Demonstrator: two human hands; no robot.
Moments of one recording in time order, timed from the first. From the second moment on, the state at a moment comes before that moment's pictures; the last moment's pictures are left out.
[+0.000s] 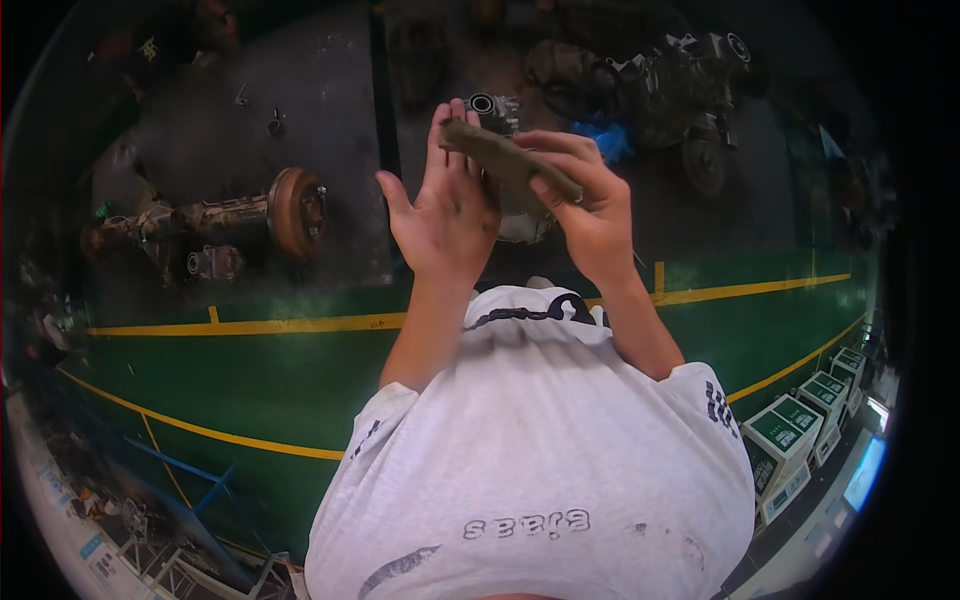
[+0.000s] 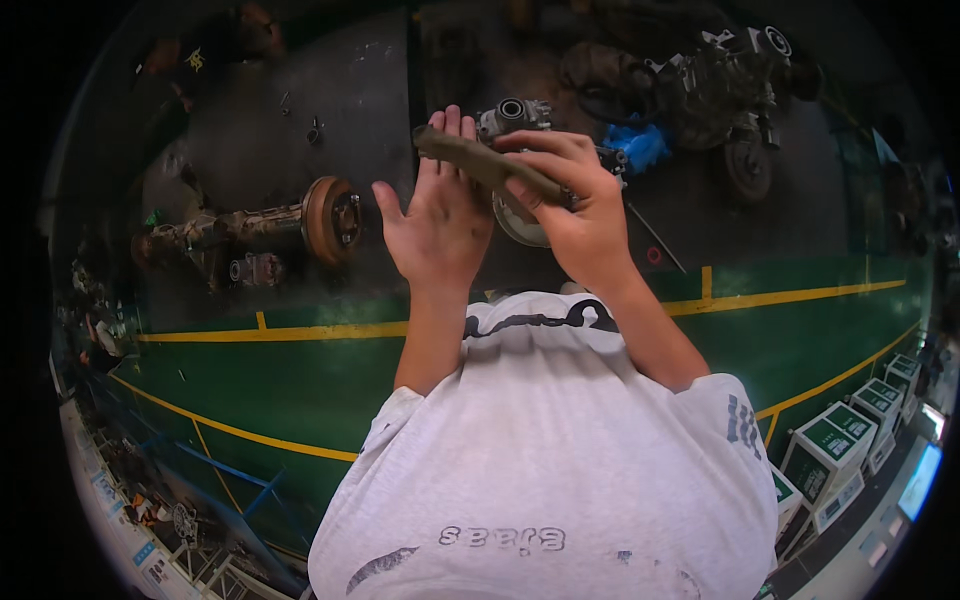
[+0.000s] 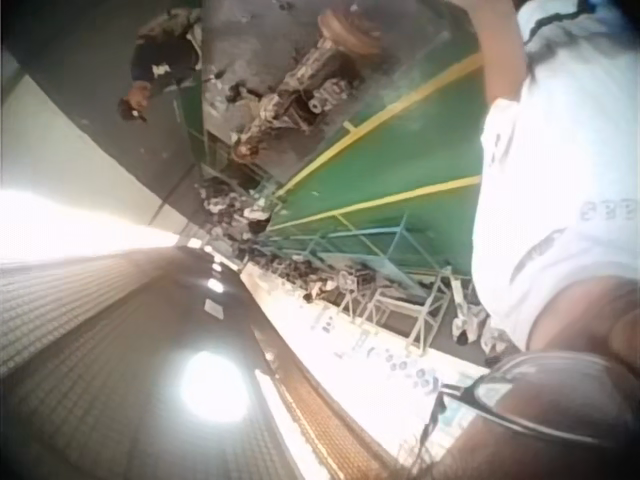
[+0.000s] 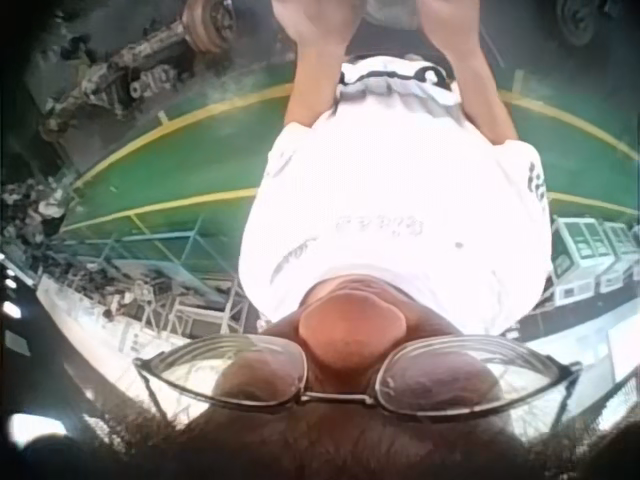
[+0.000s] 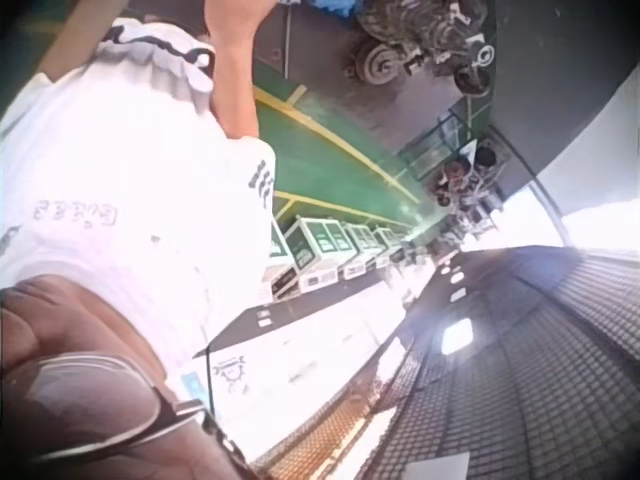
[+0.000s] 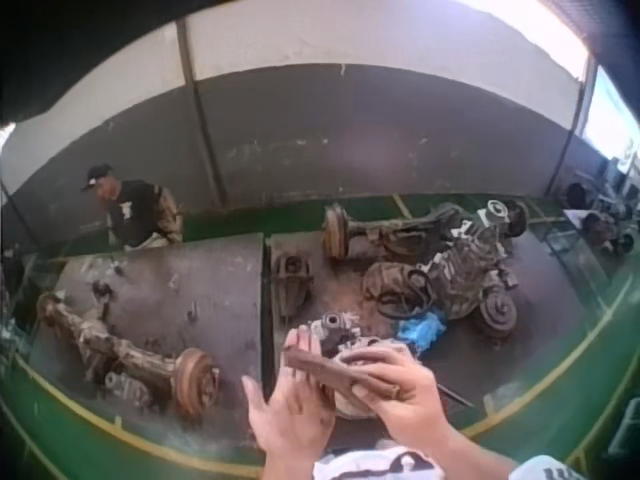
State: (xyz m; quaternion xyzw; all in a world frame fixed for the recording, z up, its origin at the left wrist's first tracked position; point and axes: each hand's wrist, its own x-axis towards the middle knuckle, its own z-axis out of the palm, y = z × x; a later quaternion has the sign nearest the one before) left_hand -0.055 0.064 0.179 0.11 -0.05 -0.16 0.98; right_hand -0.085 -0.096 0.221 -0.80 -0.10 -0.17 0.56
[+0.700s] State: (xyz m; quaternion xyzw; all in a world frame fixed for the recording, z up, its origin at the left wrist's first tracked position) left_hand -0.057 0.061 0.184 0.17 -0.08 -0.08 0.98; right_hand -0.090 -0.068 0.191 -0.73 0.03 -0.07 0.68
